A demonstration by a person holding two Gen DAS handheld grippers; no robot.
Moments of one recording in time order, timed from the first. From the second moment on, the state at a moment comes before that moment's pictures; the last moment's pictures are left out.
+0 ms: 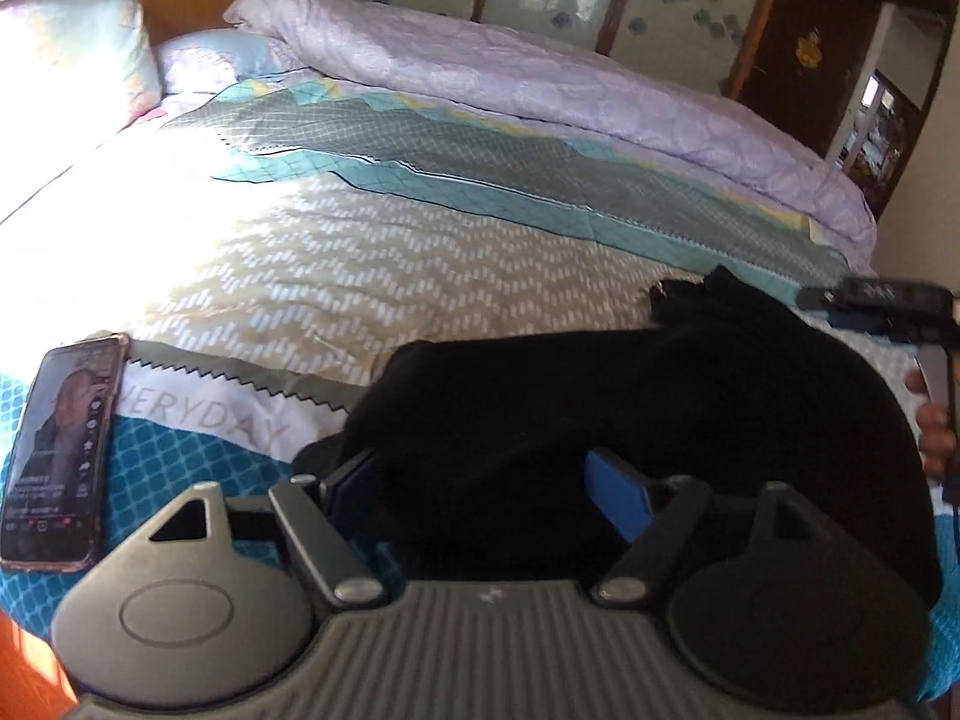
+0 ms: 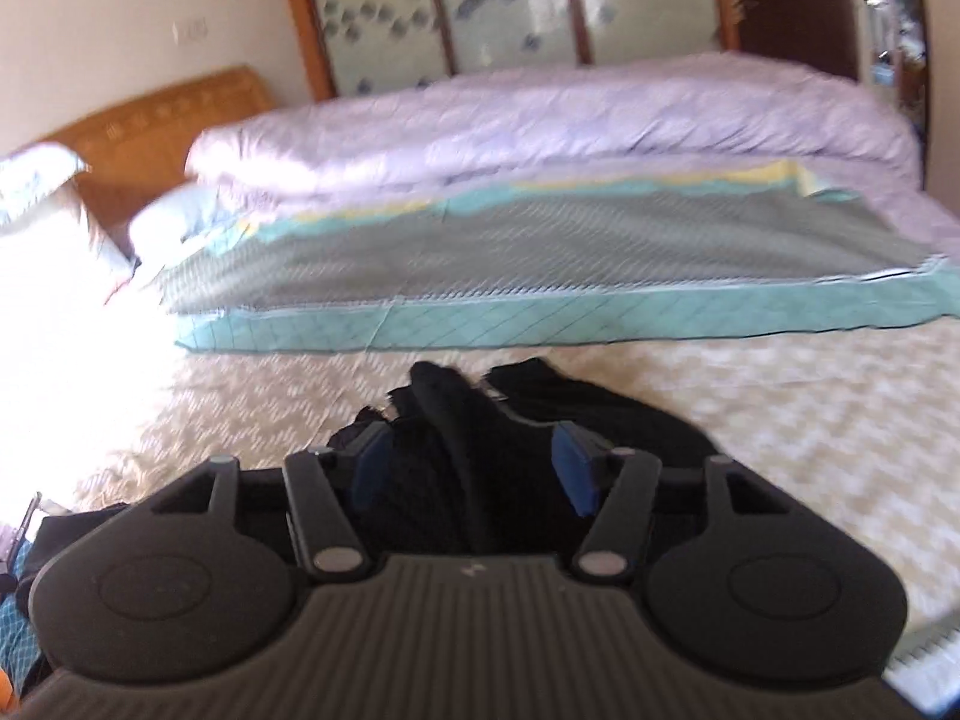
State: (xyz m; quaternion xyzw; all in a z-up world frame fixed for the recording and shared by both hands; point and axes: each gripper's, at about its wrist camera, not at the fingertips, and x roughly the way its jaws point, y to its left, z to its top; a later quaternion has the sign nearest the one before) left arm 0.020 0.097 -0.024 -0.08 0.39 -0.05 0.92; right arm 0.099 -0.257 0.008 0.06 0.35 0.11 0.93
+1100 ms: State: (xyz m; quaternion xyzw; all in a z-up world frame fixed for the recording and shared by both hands) left arm 0.025 0.119 -0.017 -0.05 0.38 -0.05 0.92; right arm -0.016 -0.420 0.067 0.16 0.28 -0.14 0.94
